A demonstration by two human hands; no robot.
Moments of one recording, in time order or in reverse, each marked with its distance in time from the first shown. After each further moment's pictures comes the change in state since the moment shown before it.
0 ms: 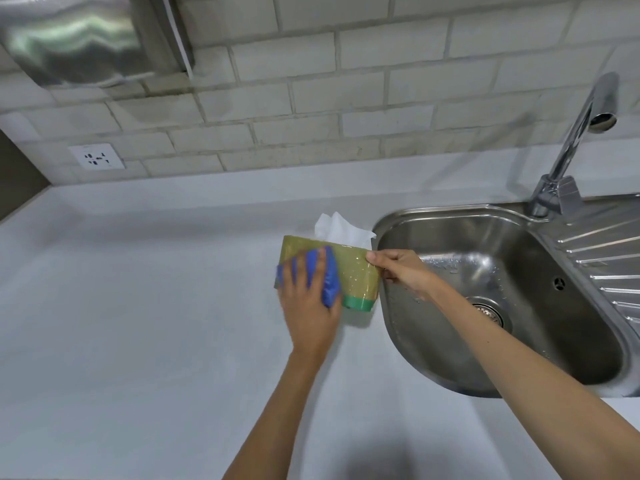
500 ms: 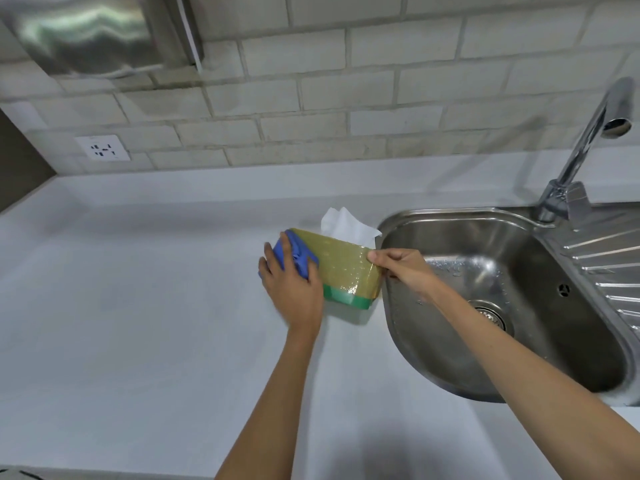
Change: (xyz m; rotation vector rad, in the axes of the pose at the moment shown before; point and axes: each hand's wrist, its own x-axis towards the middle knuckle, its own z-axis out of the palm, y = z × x) left_hand 0.028 -0.011 0.008 -0.114 0.069 -0.419; right_hand 0.002 -0.001 0.003 0.063 0.056 -0.039
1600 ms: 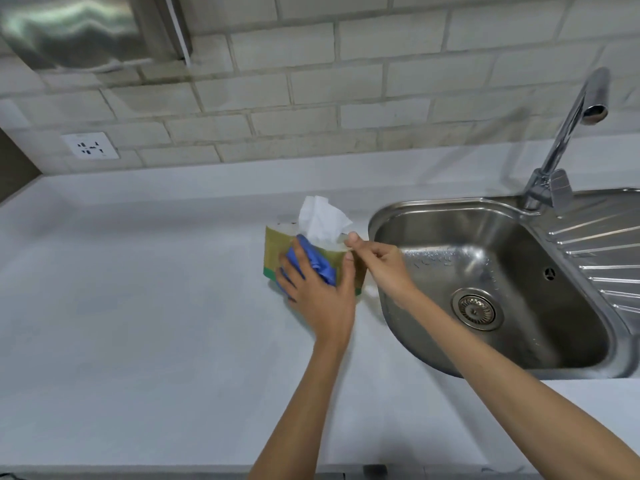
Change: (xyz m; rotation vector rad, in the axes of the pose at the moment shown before) left_hand -0.050 0.040 -0.011 -0.260 -0.089 -0.185; right_hand -0.032 -0.011 0.046 -0.063 0.150 -0.162
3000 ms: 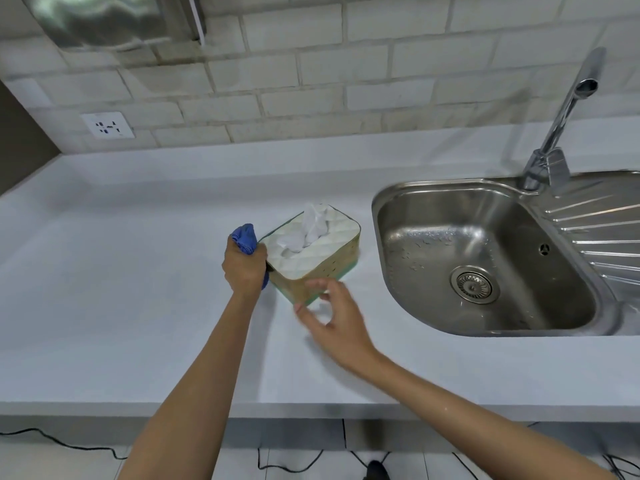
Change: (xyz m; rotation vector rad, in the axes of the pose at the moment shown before) left_hand 0.070 -0.056 -0.095 -0.053 -0.006 -0.257; right_hand -0.139 0.016 0.077 -0.139 -0.092 -0.218
